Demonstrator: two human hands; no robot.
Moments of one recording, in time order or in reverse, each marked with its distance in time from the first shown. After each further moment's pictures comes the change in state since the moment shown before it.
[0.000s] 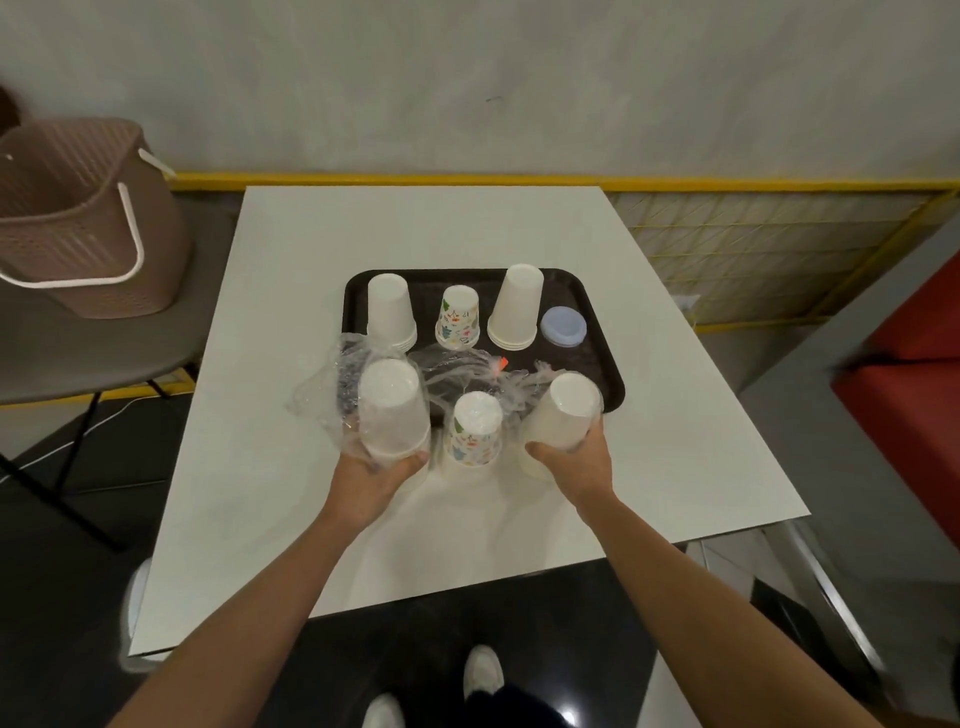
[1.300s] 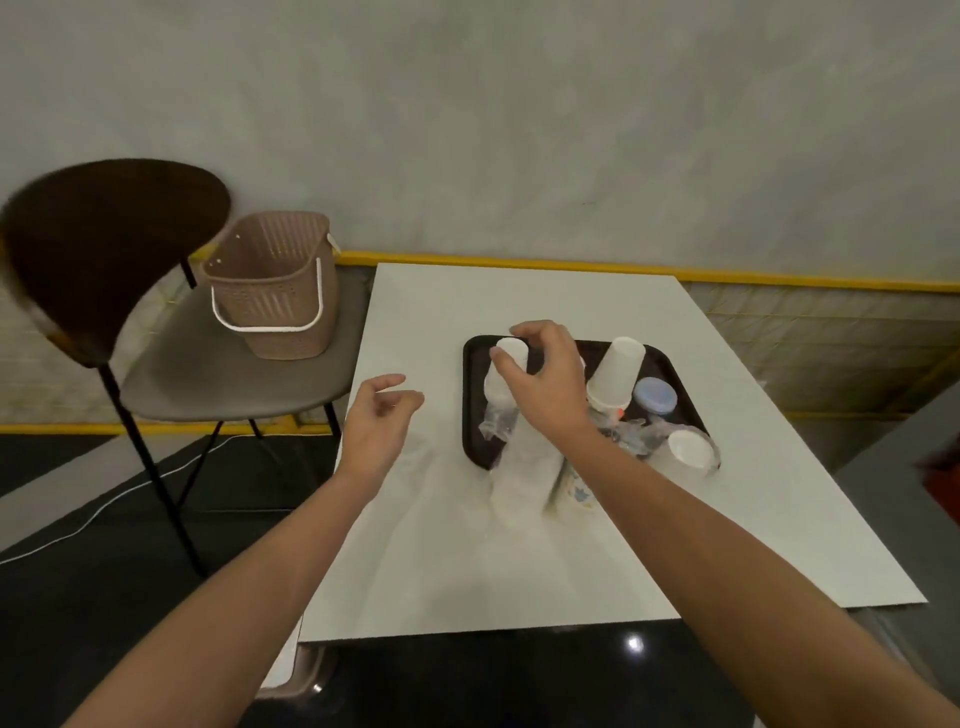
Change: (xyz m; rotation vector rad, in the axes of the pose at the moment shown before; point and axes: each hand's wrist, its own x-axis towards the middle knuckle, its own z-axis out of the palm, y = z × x) left_hand 0.016 0.066 -0.147 -0.161 0.239 0.065; right_hand -0.081 -0.200 0.125 -0.022 -0.068 -0.731
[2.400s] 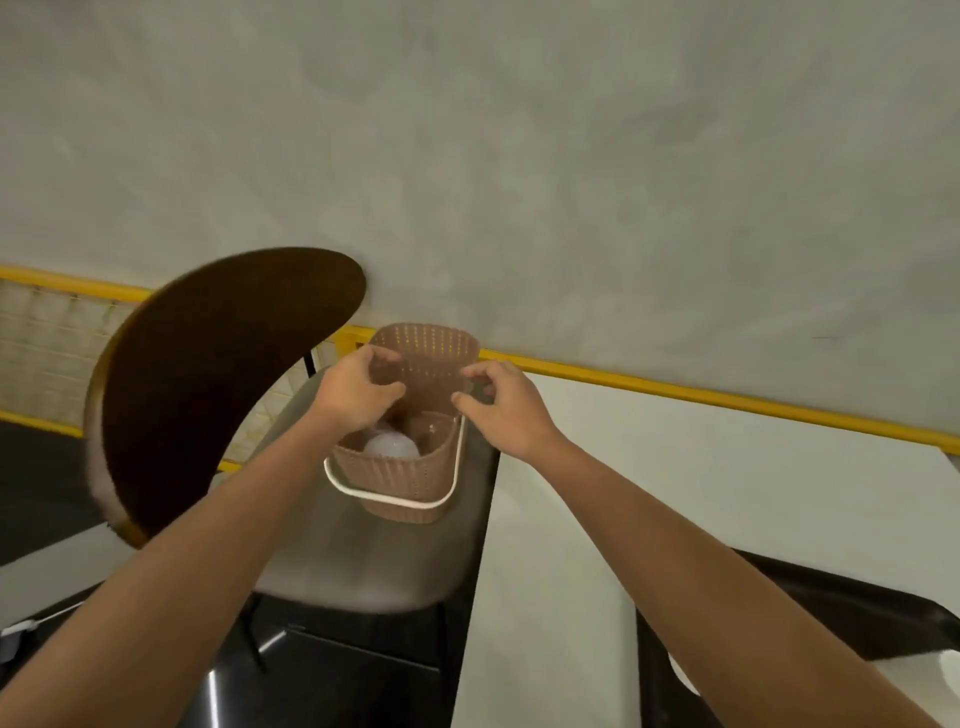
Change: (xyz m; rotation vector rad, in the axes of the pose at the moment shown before) left_hand 0.349 0.100 -0.163 0.731 0.142 0.057; right_hand 0.264 -0.049 0.289 -0.098 -0.569 -0.036
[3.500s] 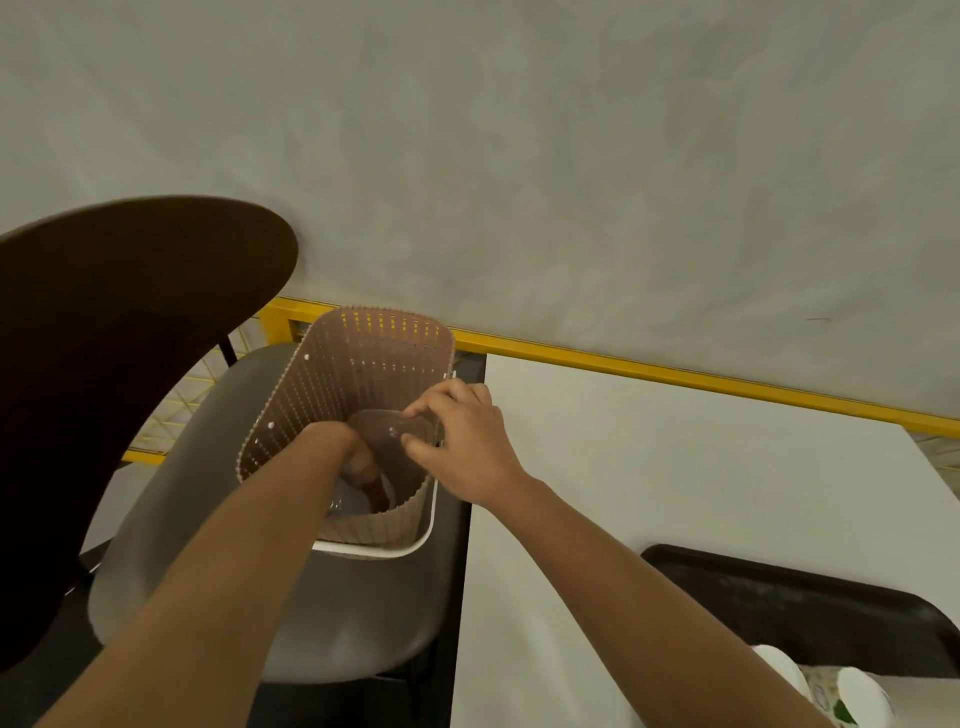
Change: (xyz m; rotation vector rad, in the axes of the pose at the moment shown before) left_hand 0.096 -0.061 0.093 0.810 -1.061 -0.273; right_hand 0.040 0.038 0.055 -0.270 -0.074 -0.021
